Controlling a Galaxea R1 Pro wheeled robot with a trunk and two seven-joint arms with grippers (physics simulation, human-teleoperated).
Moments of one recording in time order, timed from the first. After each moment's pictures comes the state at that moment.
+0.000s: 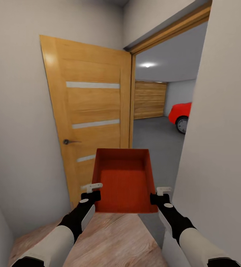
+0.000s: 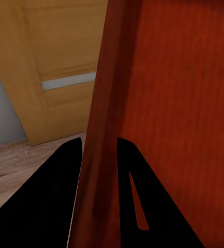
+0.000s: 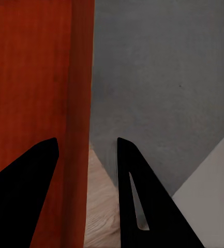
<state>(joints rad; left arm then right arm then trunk) -0.71 -0.15 -0.12 -0.47 0.19 0.09 0.27 -0.70 0.04 0.06 -0.41 0.01 0.01 -0.12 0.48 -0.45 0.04</state>
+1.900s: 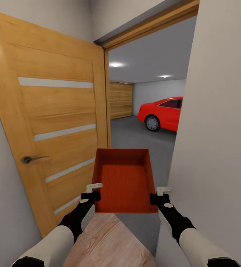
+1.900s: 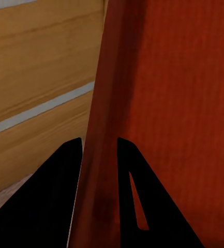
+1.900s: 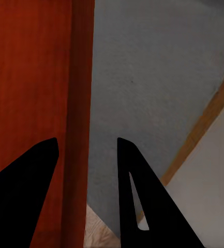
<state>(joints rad) -0.71 -0.15 -0.12 -0.47 0.19 0.09 0.27 -0.70 0.04 0.07 -0.41 0.01 0.02 -0.12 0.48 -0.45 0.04</state>
